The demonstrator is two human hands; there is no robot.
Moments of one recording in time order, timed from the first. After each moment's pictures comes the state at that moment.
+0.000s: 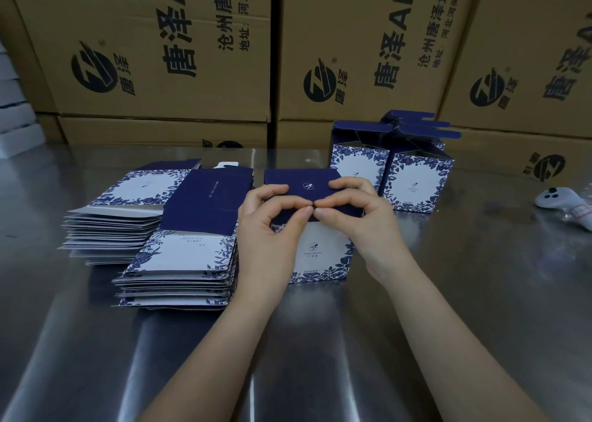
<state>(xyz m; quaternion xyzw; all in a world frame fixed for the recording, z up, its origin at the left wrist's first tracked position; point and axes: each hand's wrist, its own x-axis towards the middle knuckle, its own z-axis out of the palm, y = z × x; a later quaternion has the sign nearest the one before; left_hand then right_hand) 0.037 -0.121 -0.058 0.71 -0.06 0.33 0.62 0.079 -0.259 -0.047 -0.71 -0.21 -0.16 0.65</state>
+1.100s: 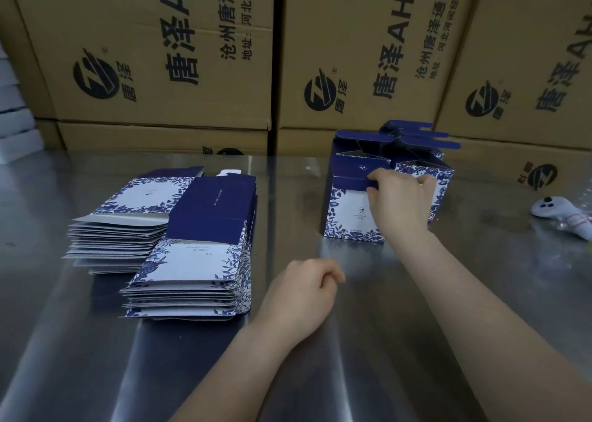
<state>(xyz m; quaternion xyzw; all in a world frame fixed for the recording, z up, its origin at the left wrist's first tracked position) 0.033 -0.131 -0.087 0.91 -0.10 0.07 0.39 0.143 -0.292 -0.027 -0.93 -0.01 -0.37 0.02</state>
